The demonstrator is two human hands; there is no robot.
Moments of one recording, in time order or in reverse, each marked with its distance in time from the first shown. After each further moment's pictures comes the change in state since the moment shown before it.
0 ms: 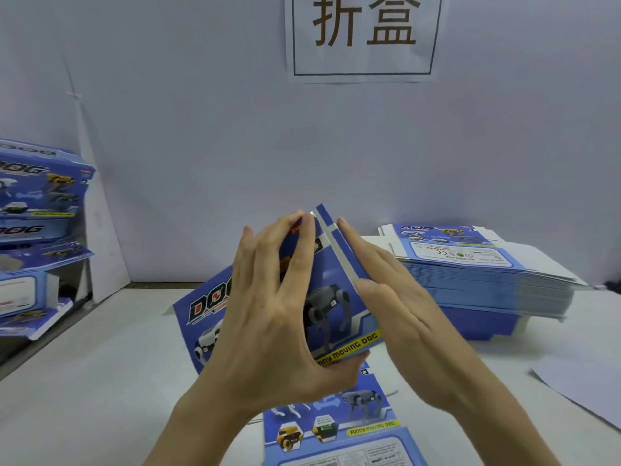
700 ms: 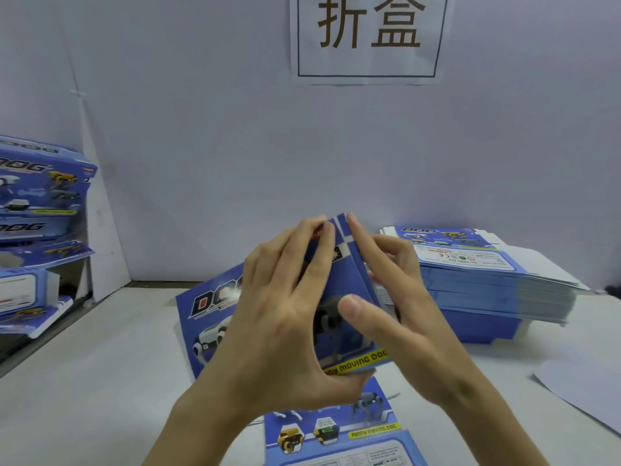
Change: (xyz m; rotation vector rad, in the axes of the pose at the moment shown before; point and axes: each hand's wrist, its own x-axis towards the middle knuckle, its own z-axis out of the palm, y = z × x) left_hand 0.000 -0.003 -0.003 0.035 -0.051 0.065; right_hand -0.004 0.007 0.004 0.096 0.059 -0.161
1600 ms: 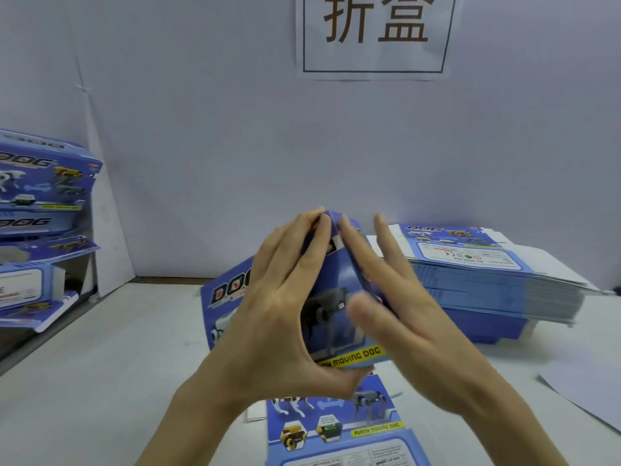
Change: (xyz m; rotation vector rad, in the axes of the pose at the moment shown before) left_hand 0.000 -0.006 0.003 -0.182 0.029 0.030; right_hand -0.002 -0.009 -0.001 -0.144 -0.117 0.118
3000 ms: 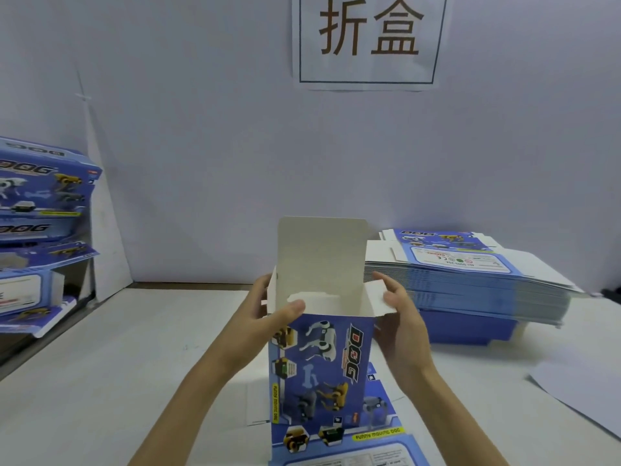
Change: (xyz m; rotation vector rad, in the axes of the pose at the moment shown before) left_hand -0.030 -0.070 0.044 -0.986 -0.155 -0.835; right_hand 0.015 0.109 0.031 0.873 0.433 0.365
